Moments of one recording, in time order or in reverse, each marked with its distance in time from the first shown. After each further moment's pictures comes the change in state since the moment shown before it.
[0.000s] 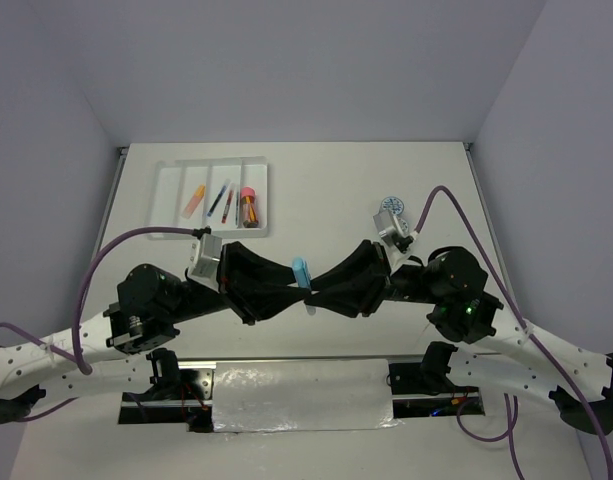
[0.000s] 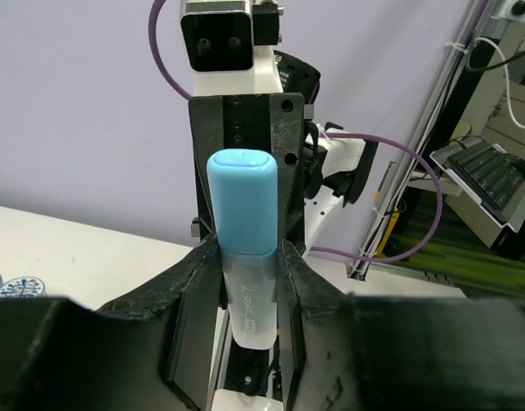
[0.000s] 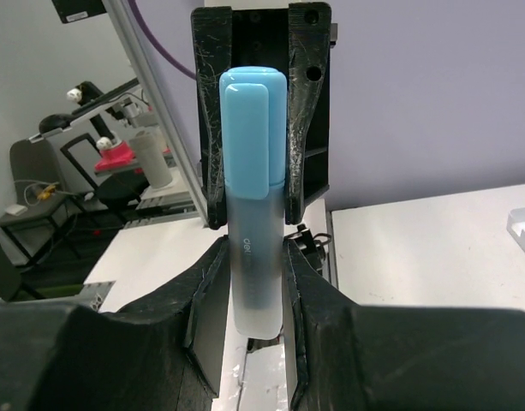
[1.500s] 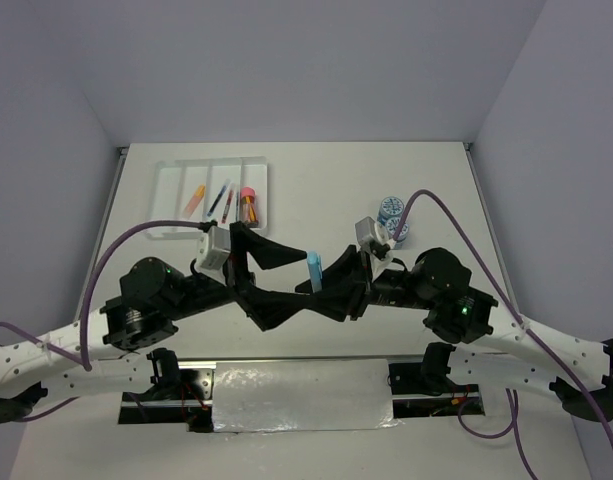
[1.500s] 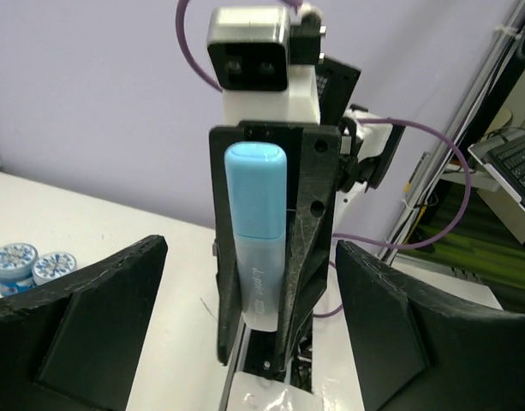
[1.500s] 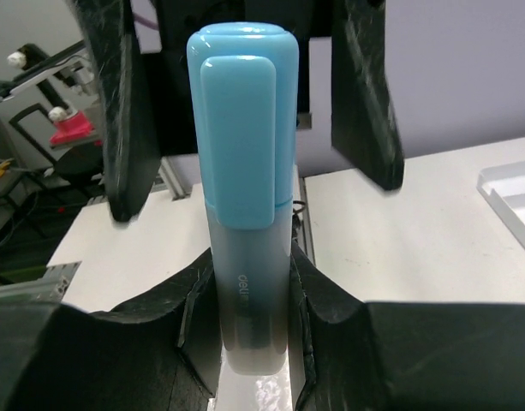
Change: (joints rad) left arm 0.002 0.034 0.064 -0.109 -0.050 0.024; right arm 0.092 0.036 0.026 -0.137 0.152 -0.122
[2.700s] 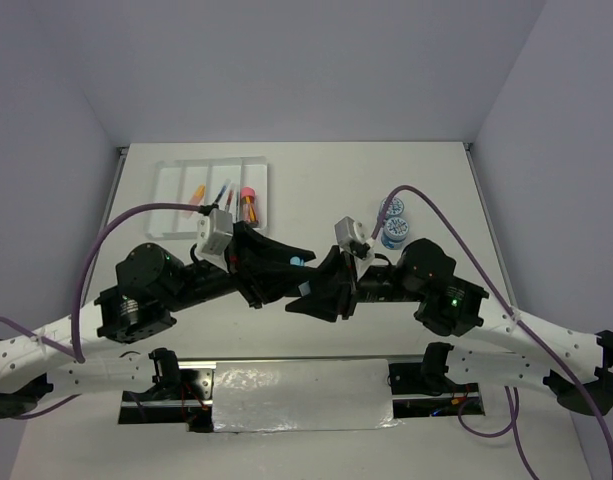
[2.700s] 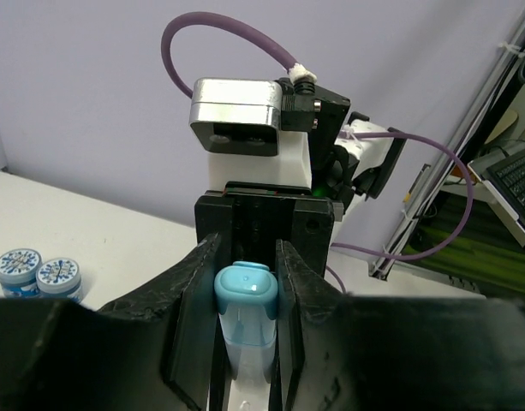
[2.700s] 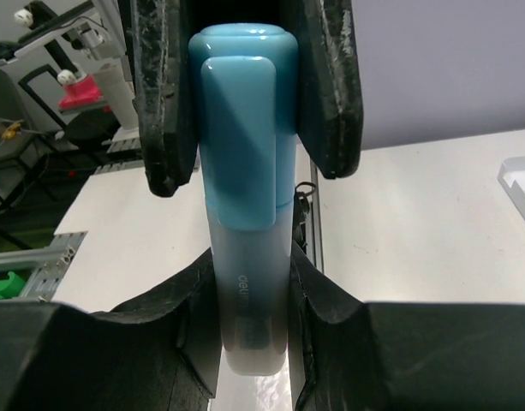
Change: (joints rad) left arm -0.003 0.071 0.169 -0.122 -0.023 0.006; right arm -0.001 0.083 0.054 -0.029 -0.096 -0.037
